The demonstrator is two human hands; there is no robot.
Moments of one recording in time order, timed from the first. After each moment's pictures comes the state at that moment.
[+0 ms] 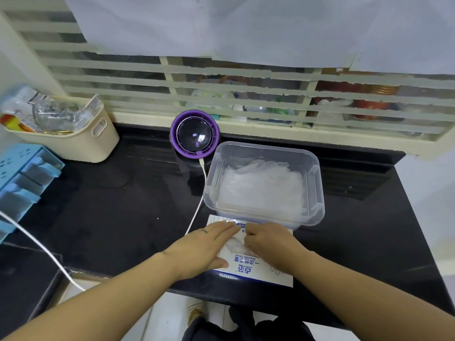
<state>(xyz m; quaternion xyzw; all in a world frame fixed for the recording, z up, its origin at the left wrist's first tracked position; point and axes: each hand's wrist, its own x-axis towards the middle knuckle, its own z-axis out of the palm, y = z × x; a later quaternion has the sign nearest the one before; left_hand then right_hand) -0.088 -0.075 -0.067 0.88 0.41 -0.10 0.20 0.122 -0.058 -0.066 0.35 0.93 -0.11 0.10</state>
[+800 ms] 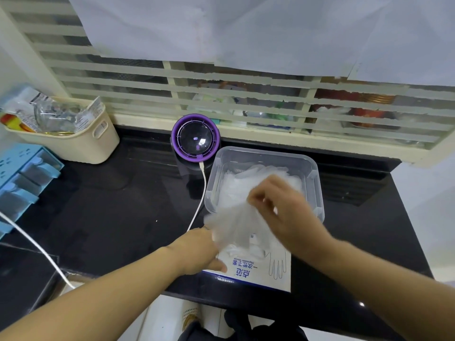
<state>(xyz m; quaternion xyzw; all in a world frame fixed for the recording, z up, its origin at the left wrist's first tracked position) -0.075 -0.067 -0.043 0.83 0.47 -0.19 0.23 0.125 -0.058 0.026 0.43 0.82 -0.22 -0.31</state>
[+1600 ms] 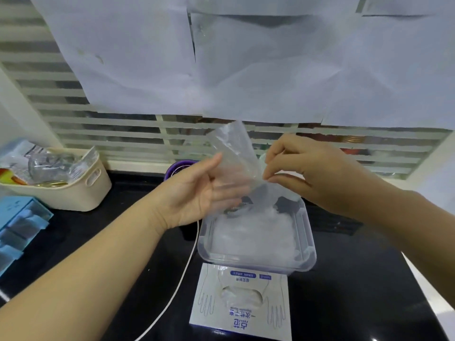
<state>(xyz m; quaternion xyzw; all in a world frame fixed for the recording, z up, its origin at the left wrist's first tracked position) -0.070 0.022 0.110 0.36 0.26 0.31 0.84 0.166 0.001 0.161 0.38 0.90 -0.02 -0.21</state>
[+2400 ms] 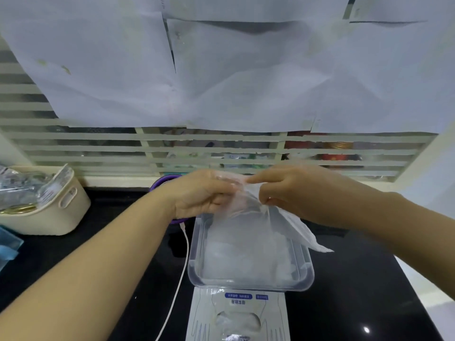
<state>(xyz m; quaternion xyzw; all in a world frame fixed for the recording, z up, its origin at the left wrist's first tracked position) -0.050 0.094 0.099 0.51 0.42 0.17 0.73 0.174 0.041 0.140 0.32 0.94 0.03 -0.08</state>
